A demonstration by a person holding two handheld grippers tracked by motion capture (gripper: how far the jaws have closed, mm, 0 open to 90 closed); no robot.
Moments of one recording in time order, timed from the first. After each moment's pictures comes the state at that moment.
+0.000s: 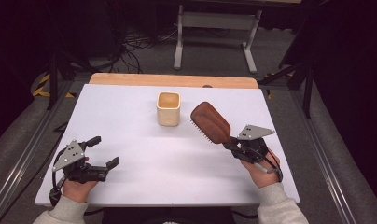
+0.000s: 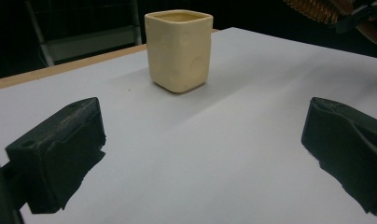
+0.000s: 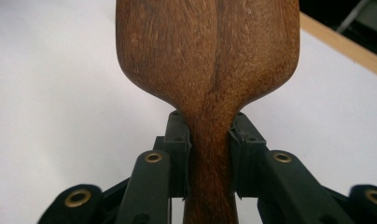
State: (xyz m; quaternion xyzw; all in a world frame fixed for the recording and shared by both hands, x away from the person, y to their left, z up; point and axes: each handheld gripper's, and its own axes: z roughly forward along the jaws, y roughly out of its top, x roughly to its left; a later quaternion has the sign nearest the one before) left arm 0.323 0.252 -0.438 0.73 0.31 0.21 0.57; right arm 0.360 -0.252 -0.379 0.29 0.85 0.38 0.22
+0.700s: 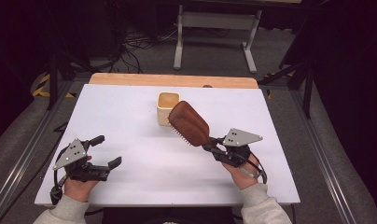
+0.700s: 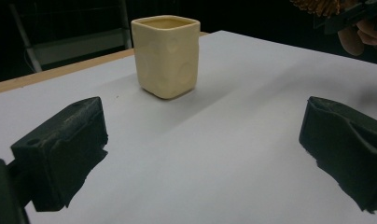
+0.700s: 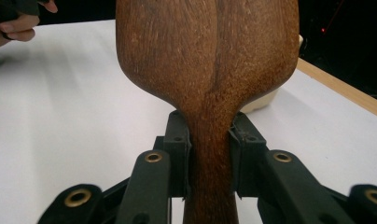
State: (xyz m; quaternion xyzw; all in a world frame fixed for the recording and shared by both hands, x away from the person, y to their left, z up) left arm 0.325 0.246 -0.434 0.73 0.29 0.20 0.58; right arm 0.353 -0.207 -0.385 0.21 0.82 0.49 0.20
